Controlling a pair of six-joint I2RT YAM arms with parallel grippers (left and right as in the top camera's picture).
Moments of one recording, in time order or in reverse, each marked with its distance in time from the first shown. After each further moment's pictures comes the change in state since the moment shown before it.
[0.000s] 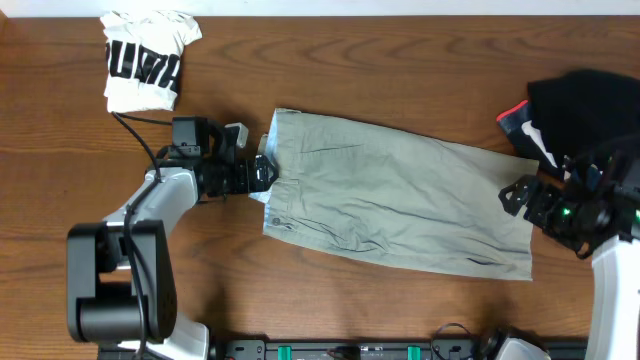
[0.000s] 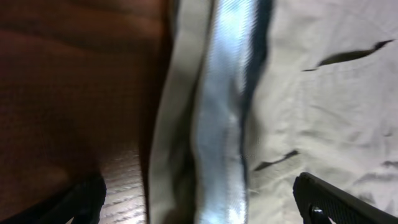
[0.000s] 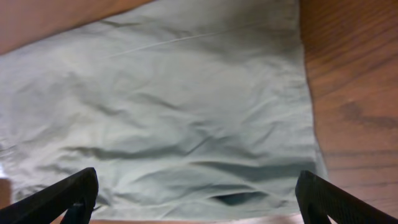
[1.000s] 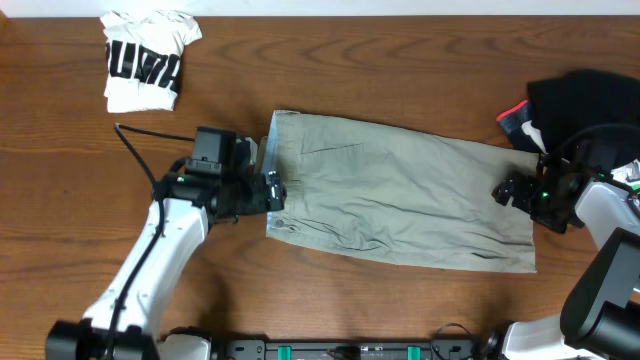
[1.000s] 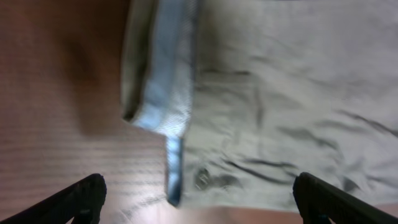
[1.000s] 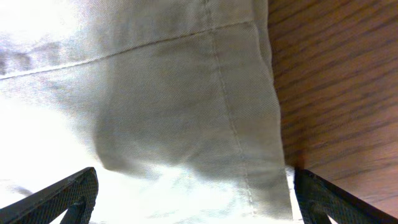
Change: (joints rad) left arm -0.185 -0.335 0.000 -0.343 -0.247 -0.232; right arm 0.000 0.533 -0.068 0.436 0.116 -0.067
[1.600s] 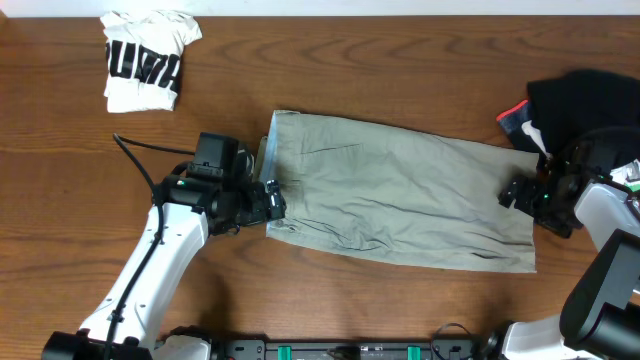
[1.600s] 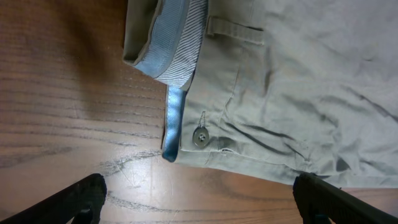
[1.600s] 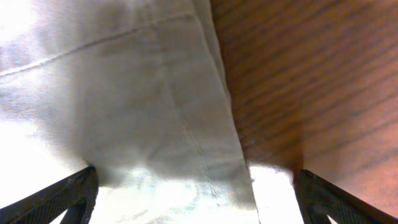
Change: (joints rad) left arm -0.030 -0.048 0.000 -0.132 0.000 -0.108; right arm 0.000 -0.006 -0.012 0.017 0.090 0.038
